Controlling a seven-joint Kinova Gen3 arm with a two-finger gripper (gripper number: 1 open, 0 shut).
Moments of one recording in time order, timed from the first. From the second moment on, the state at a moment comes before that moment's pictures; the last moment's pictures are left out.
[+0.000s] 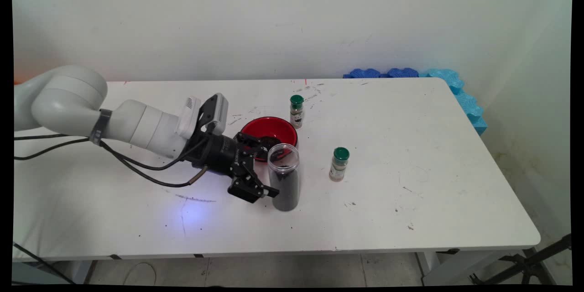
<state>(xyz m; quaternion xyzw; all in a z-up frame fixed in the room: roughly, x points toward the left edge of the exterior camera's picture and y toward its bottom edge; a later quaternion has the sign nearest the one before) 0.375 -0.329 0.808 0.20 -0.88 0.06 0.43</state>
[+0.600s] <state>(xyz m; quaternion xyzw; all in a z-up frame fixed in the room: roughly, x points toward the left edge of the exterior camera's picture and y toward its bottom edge) 0.363 -0.336 0.804 0.20 -0.88 0.06 0.43</state>
